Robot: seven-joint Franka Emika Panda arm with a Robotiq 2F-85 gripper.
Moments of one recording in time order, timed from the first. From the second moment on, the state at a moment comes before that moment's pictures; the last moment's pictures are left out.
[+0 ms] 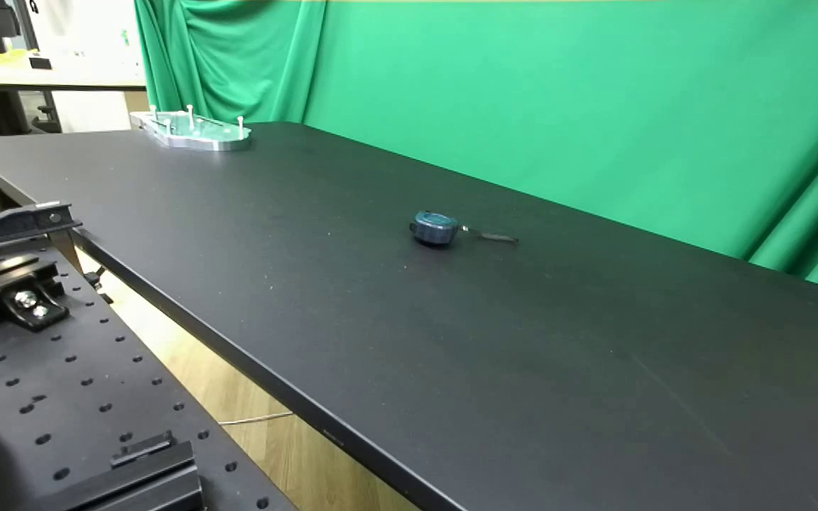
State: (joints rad) arm -0.06 -0.40 -0.21 -2.43 0.04 1.99 -0.22
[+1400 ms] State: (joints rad) arm -0.04 0.21 -0.03 -2.32 -0.05 2.52 -0.50
